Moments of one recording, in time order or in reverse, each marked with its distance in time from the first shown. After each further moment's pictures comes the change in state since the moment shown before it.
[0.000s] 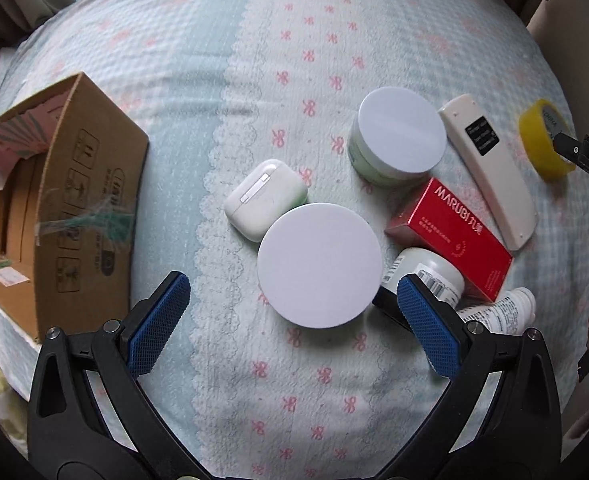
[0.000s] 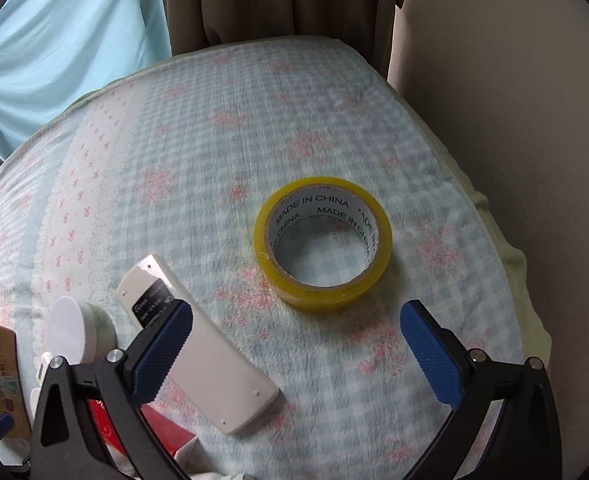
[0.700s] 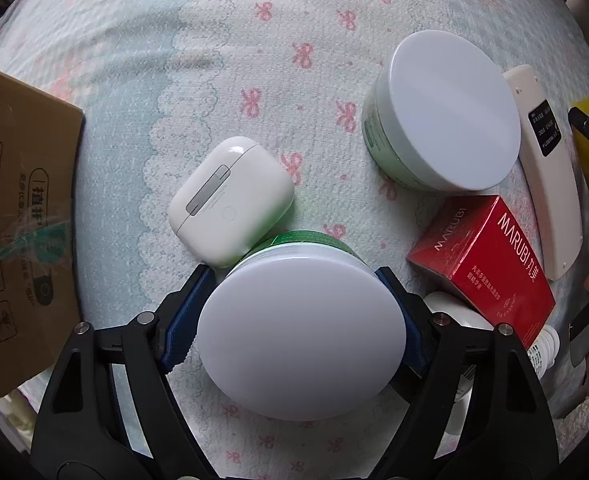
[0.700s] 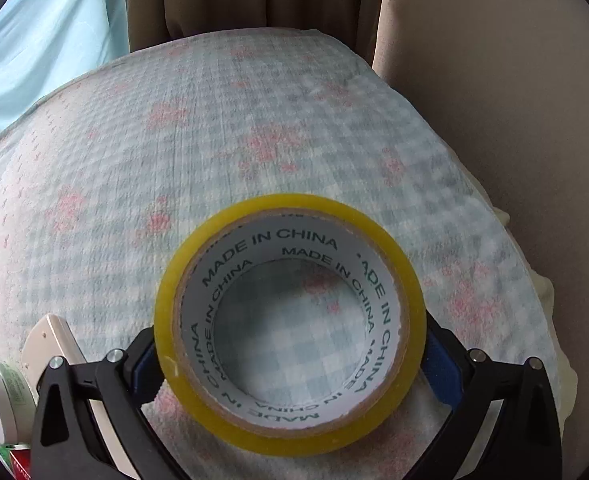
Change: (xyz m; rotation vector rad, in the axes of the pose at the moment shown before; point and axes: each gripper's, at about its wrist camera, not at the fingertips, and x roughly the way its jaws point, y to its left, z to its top) left arm 0.060 -0.010 0.025 -0.040 0.187 -0.003; right arm 0.072 -0.011 0.018 0.005 -0.067 -0.100
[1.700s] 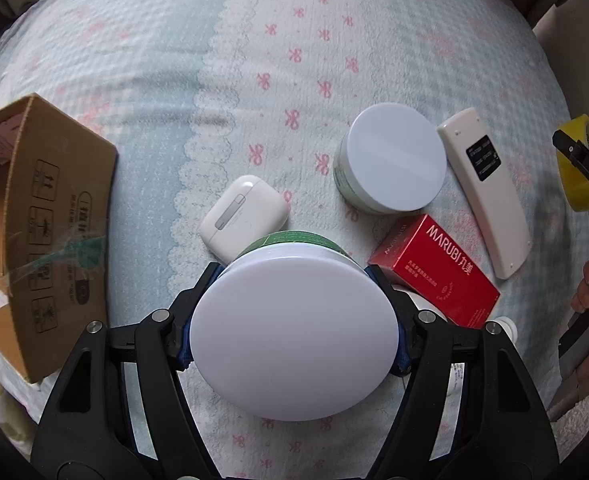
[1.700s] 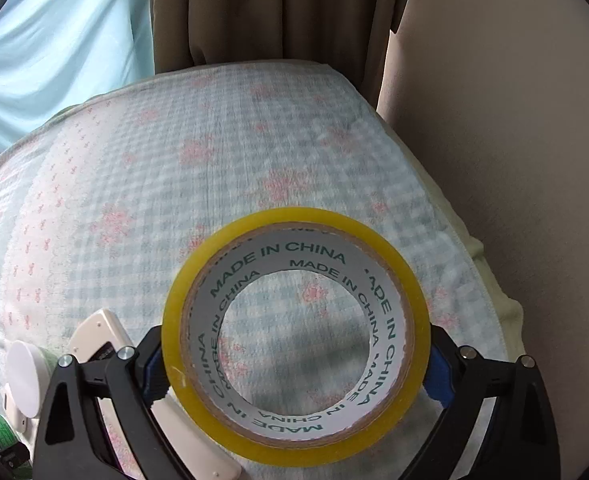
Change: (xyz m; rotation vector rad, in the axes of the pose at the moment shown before) left arm -0.093 0.013 -0.015 -0.036 -0.142 -0.065; right arm -0.070 -0.002 0.010 -0.040 -0.063 0.035
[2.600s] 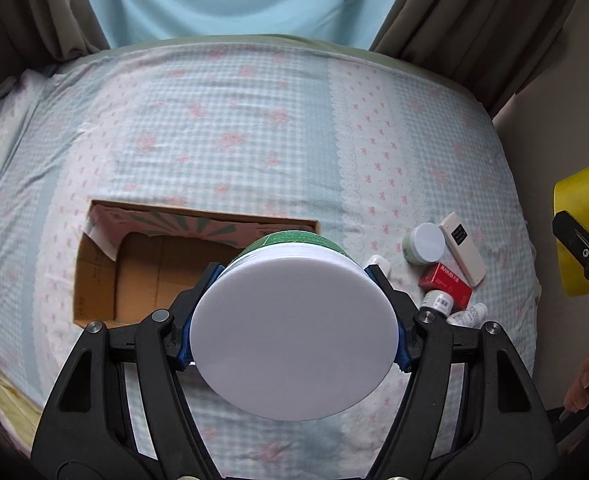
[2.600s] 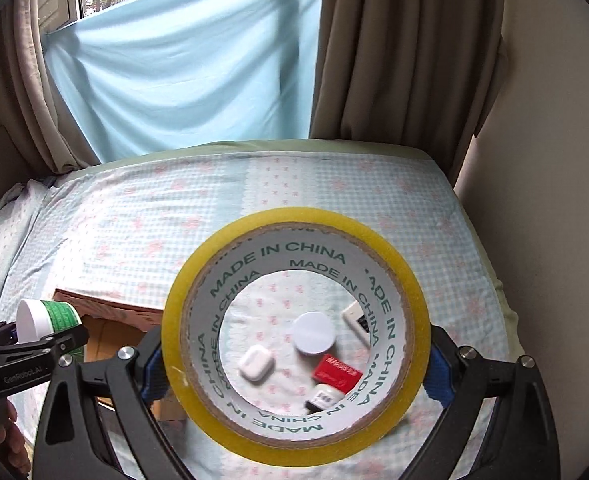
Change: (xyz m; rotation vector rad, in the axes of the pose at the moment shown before) left arm -0.189 0.209 0.022 -0.001 -0.252 -0.079; right arm -0.295 0.217 -0.003 -0.123 -0.085 0.201
